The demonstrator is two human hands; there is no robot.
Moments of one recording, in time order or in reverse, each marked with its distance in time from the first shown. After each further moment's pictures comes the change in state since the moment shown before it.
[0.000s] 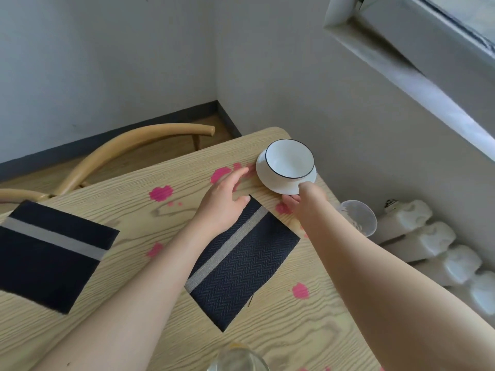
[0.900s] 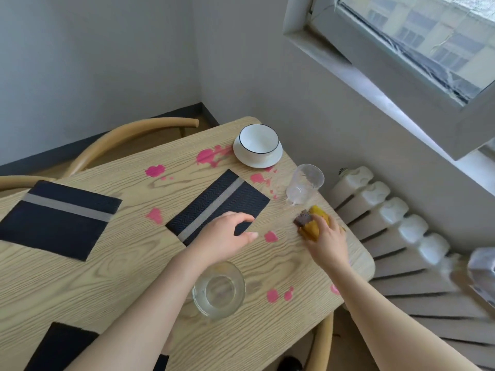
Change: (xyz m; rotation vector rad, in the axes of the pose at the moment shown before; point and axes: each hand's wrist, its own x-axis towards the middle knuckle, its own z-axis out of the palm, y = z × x) left_hand -0.145 0.032 0.035 0.105 -0.313 0.012; right_hand -0.047 0.107 -0.204 -1.278 0.162 -0.691
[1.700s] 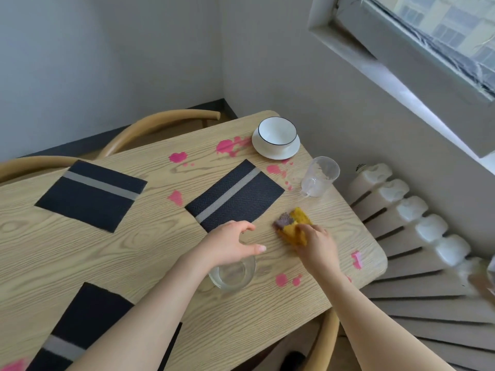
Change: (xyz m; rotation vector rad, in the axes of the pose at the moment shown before) left_hand -0.038 -0.015 0.019 0.018 -0.103 -0.188; right_hand -0.039 -0.016 0.026 -0.066 -0.001 -0.255
